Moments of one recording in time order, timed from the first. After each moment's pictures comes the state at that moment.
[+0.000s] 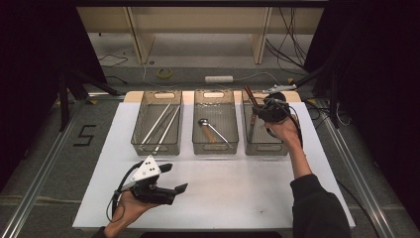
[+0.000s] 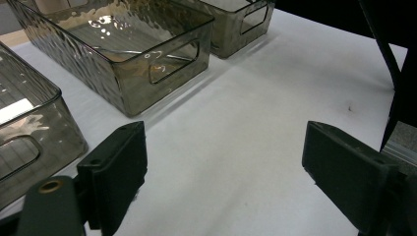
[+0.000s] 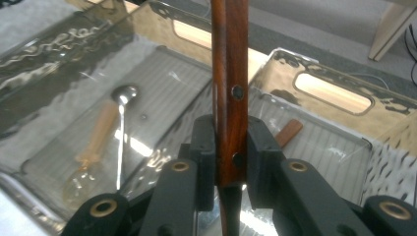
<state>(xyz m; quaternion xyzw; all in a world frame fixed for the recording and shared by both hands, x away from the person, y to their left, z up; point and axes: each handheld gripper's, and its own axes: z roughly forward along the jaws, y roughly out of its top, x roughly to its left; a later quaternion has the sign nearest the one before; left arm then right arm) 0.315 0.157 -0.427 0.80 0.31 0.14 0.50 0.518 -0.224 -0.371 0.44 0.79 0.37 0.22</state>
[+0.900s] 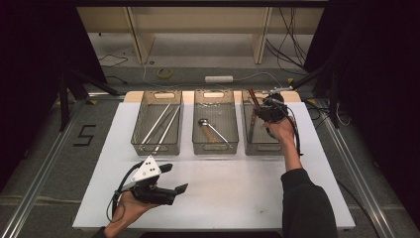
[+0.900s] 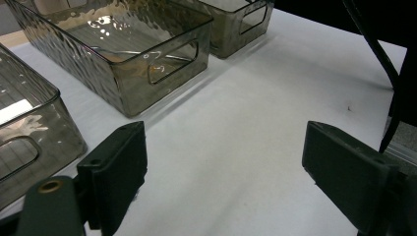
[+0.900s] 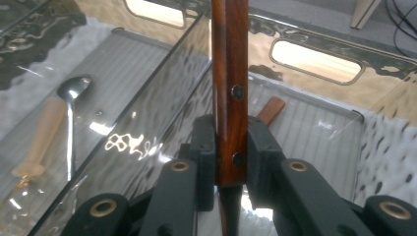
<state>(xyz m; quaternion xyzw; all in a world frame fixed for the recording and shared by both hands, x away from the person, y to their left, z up) 0.315 0.156 -0.427 0.80 0.31 0.14 0.50 0.543 -0.229 -0.399 0.49 0.77 0.34 0.22</state>
